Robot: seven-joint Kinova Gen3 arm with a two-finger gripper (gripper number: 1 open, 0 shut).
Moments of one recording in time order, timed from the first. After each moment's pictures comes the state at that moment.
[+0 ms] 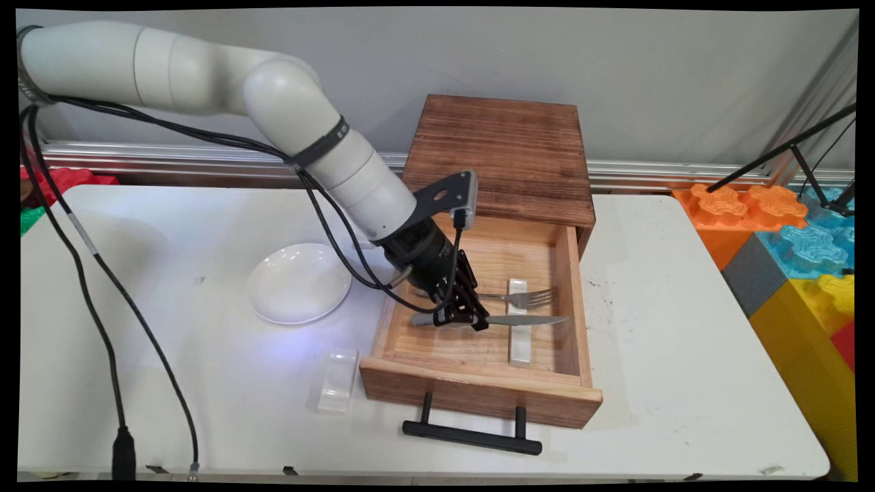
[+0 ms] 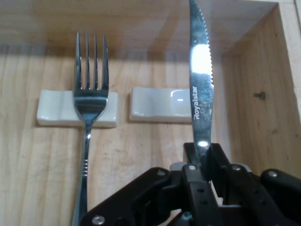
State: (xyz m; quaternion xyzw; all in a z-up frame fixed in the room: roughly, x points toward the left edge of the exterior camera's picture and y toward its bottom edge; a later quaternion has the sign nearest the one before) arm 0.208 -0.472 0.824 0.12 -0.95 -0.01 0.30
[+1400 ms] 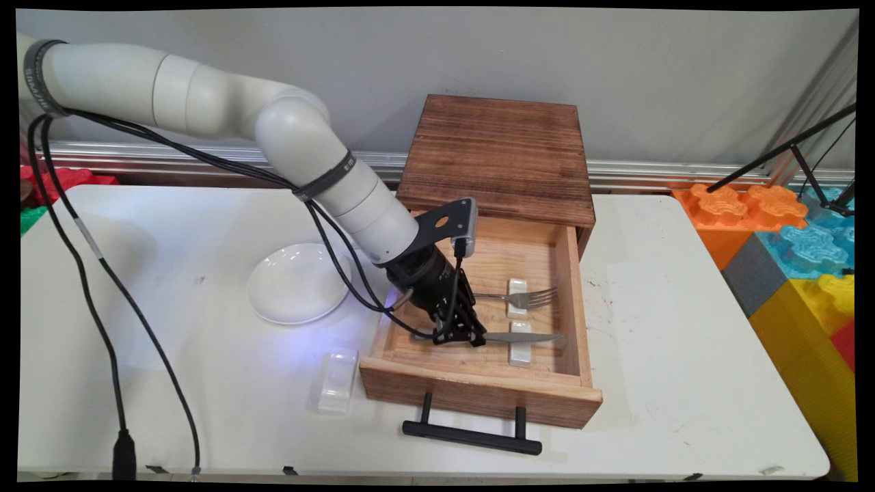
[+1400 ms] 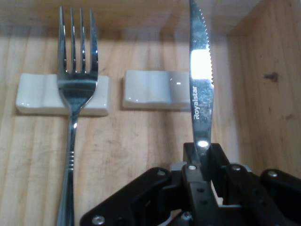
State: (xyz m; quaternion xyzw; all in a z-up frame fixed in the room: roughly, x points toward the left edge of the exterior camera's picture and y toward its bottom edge) arm 0.205 -0.466 0.792 0.12 -0.95 0.00 0.29
